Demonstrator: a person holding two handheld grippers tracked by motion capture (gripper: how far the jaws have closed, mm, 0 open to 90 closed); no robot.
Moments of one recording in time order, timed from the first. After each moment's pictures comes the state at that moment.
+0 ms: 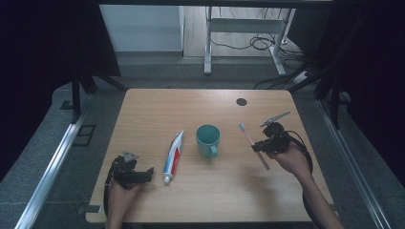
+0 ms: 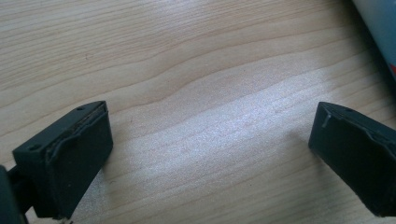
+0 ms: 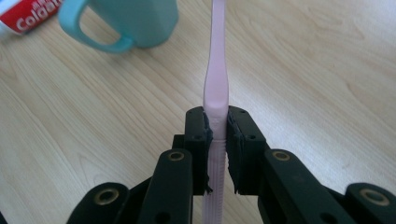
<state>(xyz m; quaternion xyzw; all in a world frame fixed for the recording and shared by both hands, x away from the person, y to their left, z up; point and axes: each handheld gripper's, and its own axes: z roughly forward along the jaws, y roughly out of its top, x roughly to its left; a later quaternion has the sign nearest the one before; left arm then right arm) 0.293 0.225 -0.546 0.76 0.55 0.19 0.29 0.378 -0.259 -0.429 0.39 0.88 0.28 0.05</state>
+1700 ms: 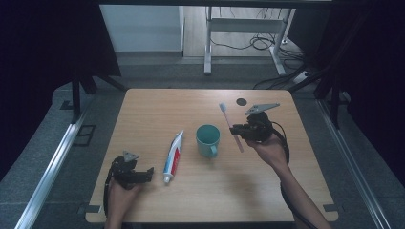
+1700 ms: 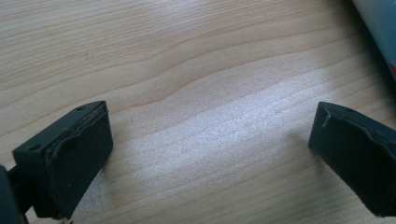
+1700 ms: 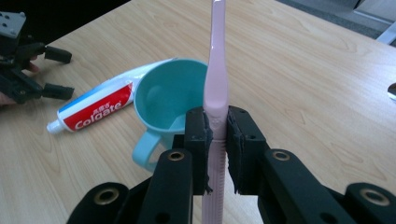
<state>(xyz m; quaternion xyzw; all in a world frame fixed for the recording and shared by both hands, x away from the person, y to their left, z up) 0.293 0.225 -0.546 0.76 0.55 0.19 0.29 0.384 -0.201 -0.396 0.34 0.84 0.42 0.10</state>
